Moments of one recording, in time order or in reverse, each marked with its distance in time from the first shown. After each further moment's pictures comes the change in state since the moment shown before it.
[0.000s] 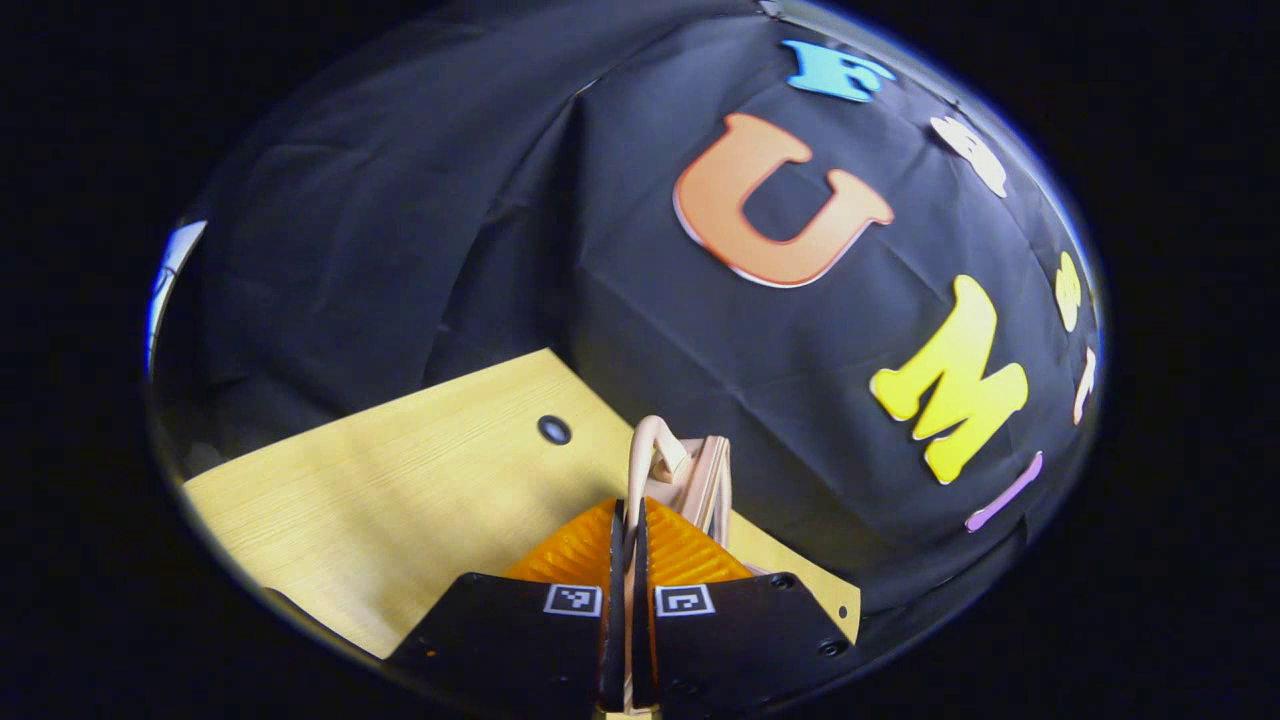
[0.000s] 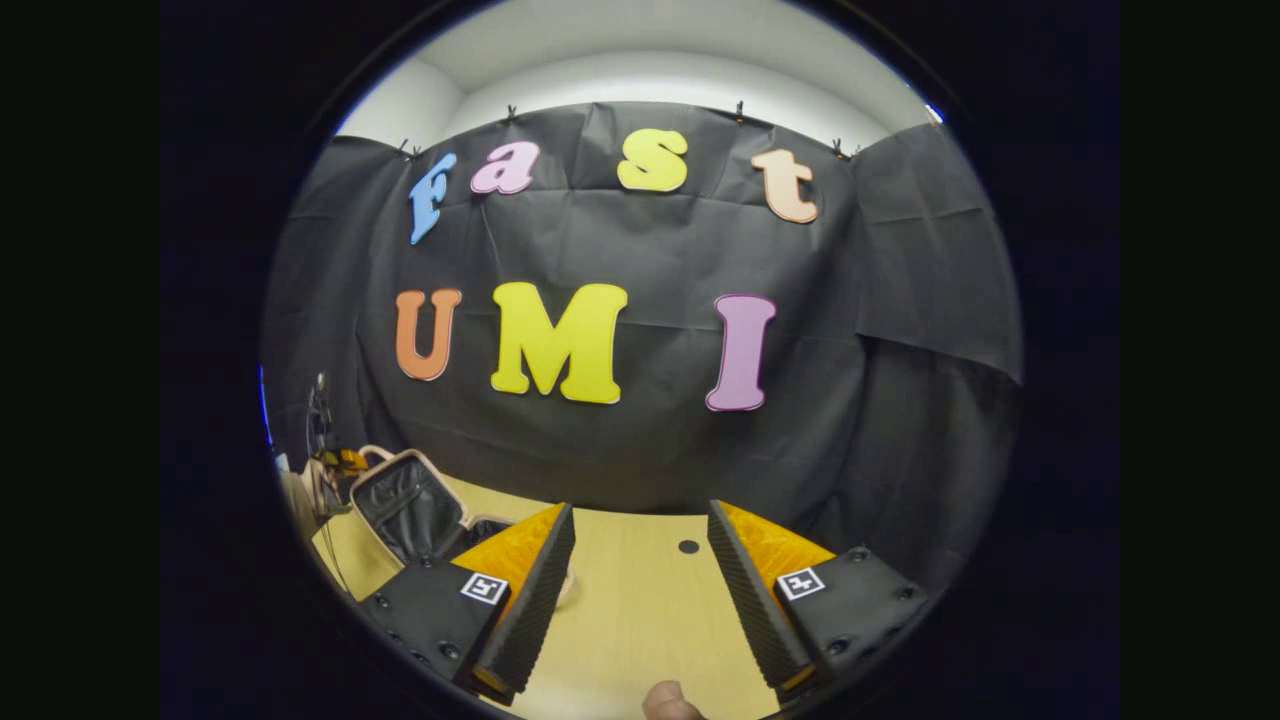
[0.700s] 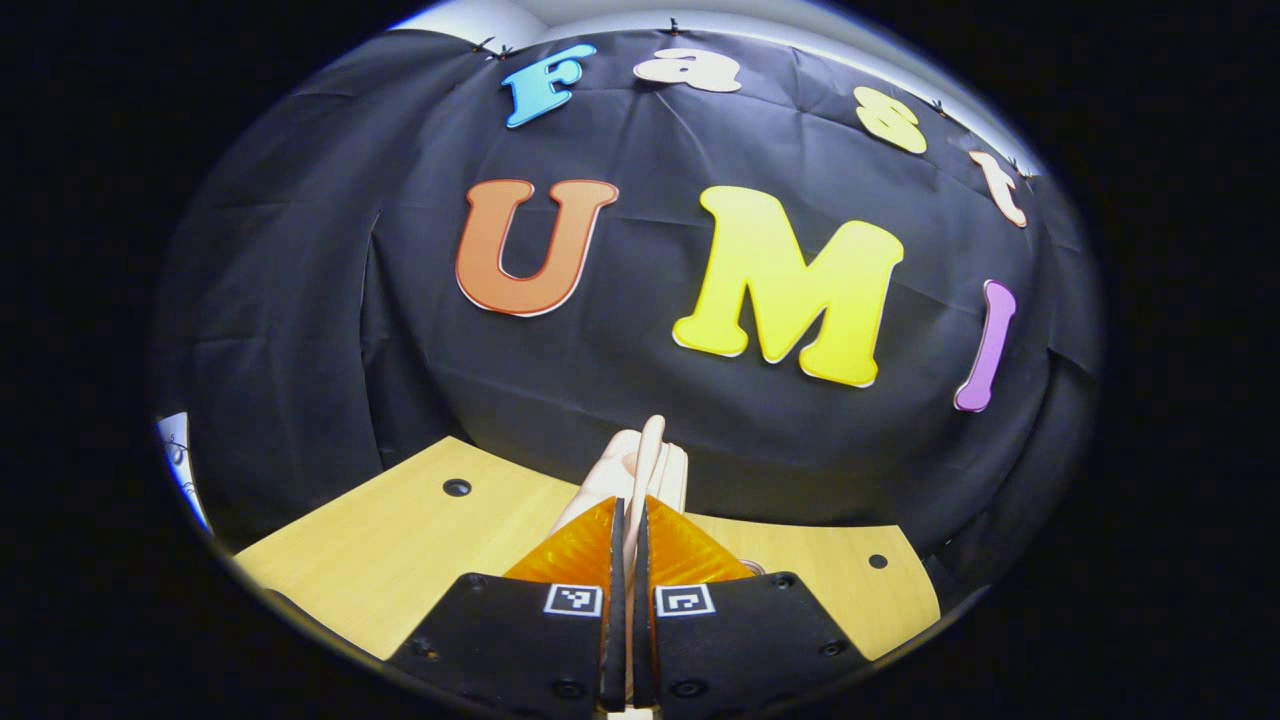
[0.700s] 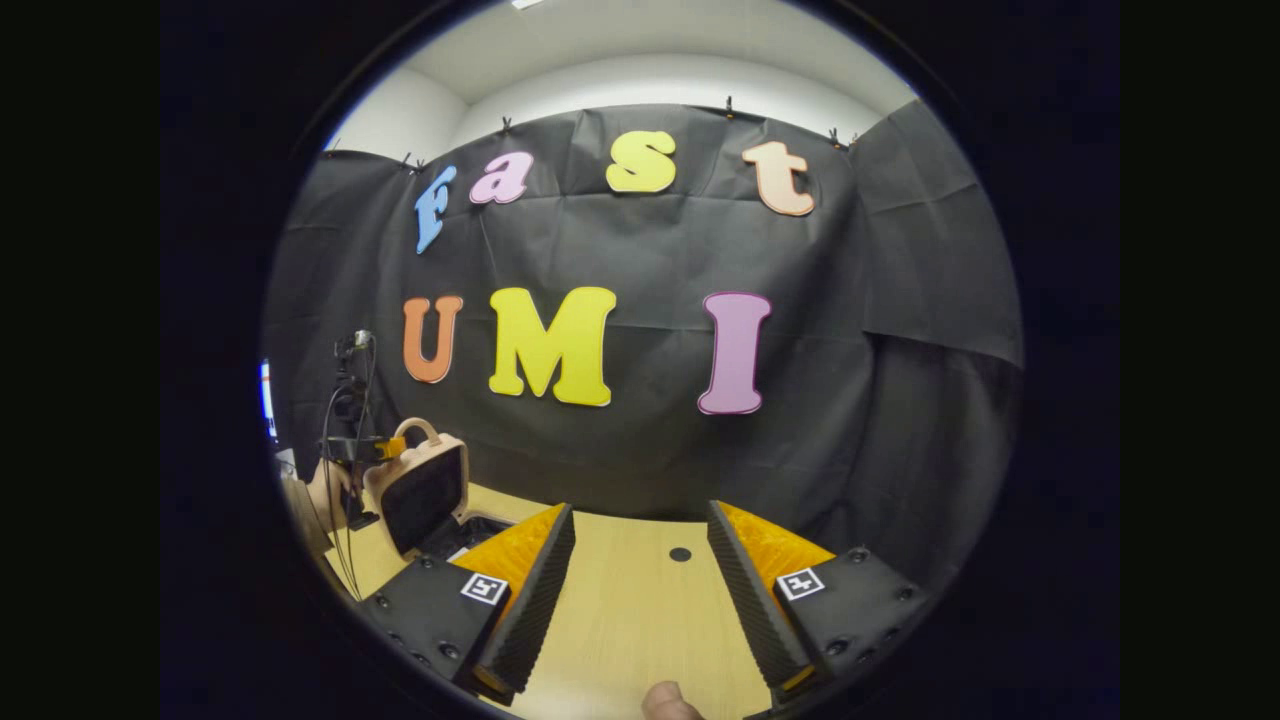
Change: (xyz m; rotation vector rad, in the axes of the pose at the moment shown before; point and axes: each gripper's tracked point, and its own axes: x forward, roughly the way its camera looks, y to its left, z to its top) left arm -0.052 -0.224 -0.092 0.449 -0.129 -0.062; right arm 0.015 -0.060 -0.012 0.006 -0.009 0.084
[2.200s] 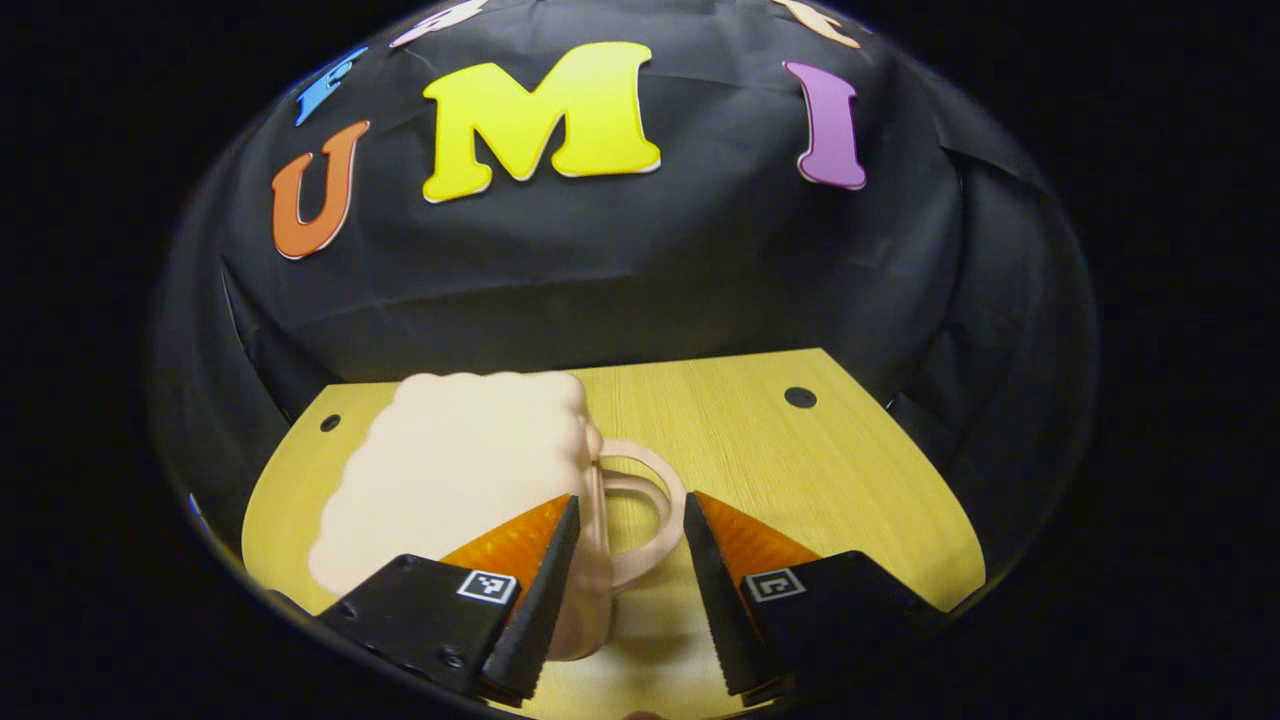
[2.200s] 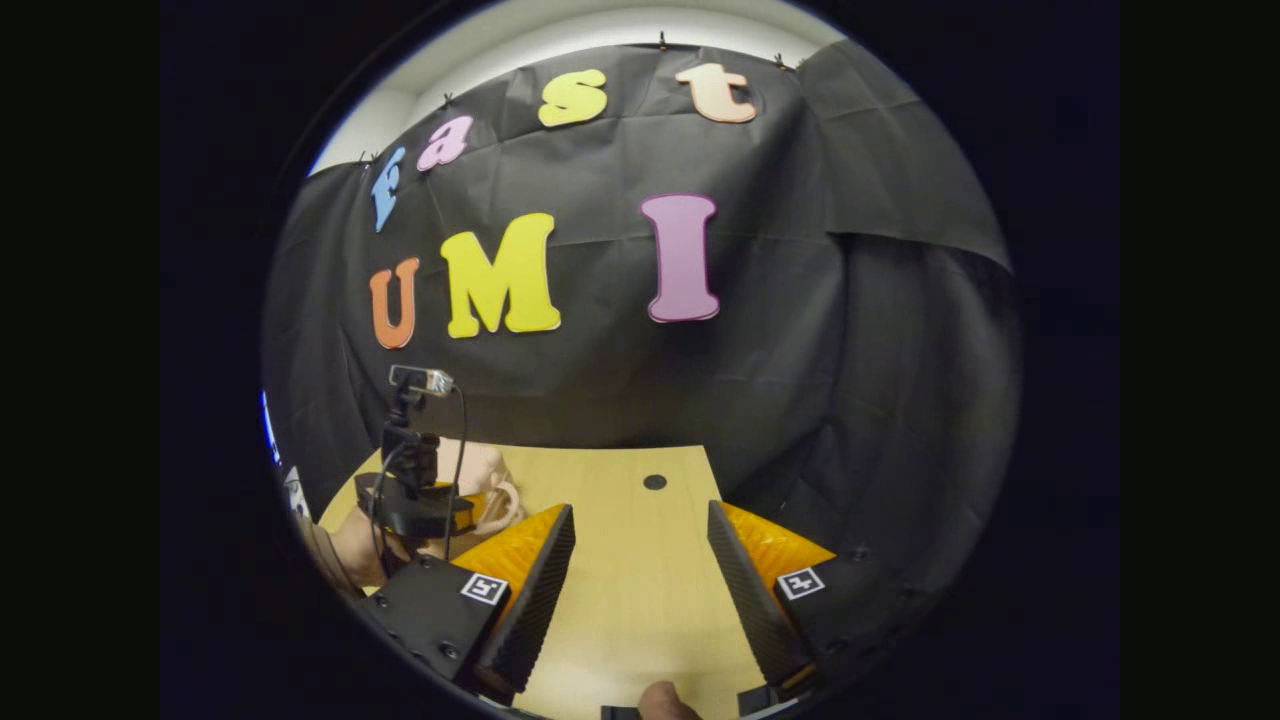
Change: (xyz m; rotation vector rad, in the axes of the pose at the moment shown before) left arm -0.029 -0.190 -0.175 0.299 0.307 -0.164; right arm 0.001 -0.053 -0.092 0.115 0.181 -0.053
